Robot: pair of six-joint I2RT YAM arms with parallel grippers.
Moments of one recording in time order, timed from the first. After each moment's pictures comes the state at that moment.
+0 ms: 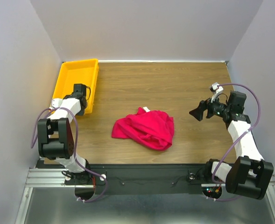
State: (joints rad) left arm 0.02 1.56 0.99 -0.60 -0.58 -1.51; right arm -0.25 1.10 0.75 -0.32 -0.90 -0.29
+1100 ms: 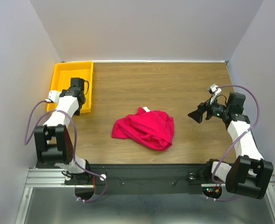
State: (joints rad) left arm 0.01 1.55 1.12 -0.69 -0.63 -1.45; right arm -0.25 1.10 0.74 -0.32 -0.97 -0.33
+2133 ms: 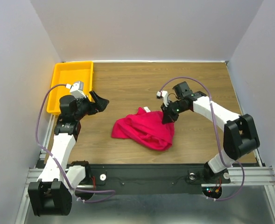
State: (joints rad) left arm 0.01 0.91 0.65 -0.08 0.43 -0.48; right arm 0.41 1.61 1.13 -0.67 -0.67 -0.40
